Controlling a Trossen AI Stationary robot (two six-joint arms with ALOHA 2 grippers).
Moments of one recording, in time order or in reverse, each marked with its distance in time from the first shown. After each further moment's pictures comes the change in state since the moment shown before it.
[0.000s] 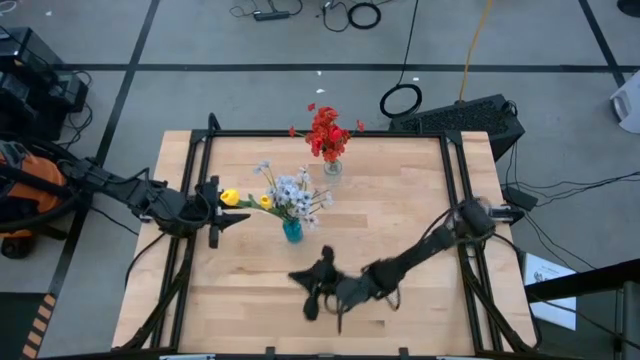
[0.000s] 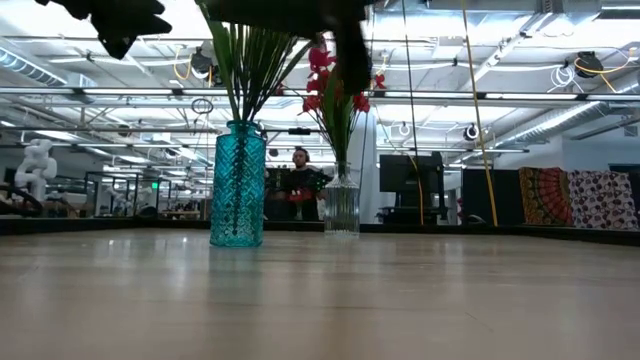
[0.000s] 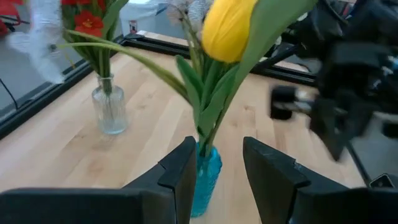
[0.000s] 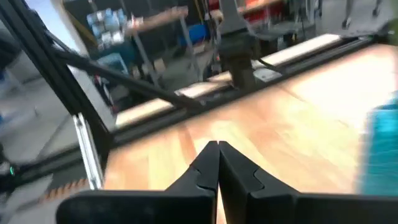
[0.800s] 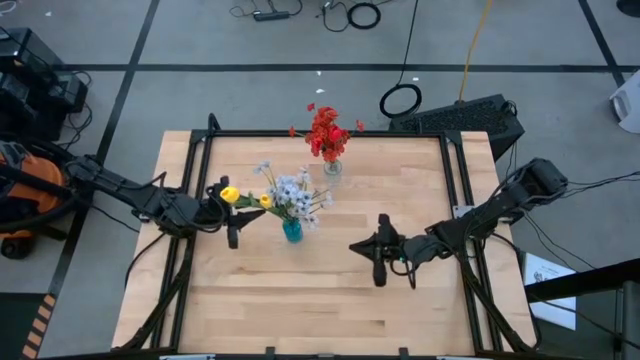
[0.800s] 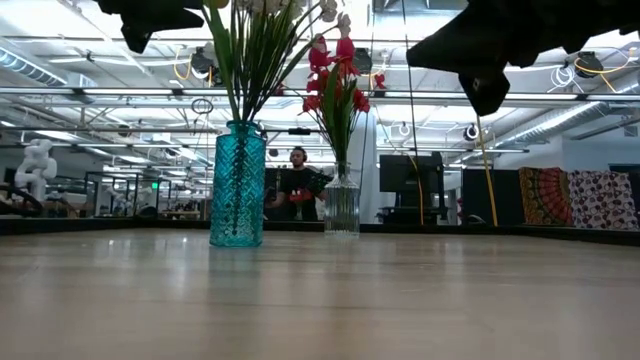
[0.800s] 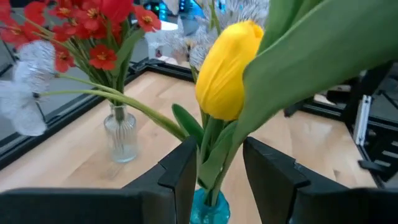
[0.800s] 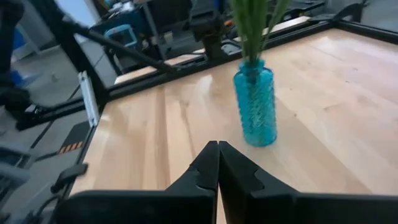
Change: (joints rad) left arm -0.001 0.179 0.000 0.272 -0.139 0.024; right arm -0.029 -0.709 -0.725 -0.086 -0.147 0.002
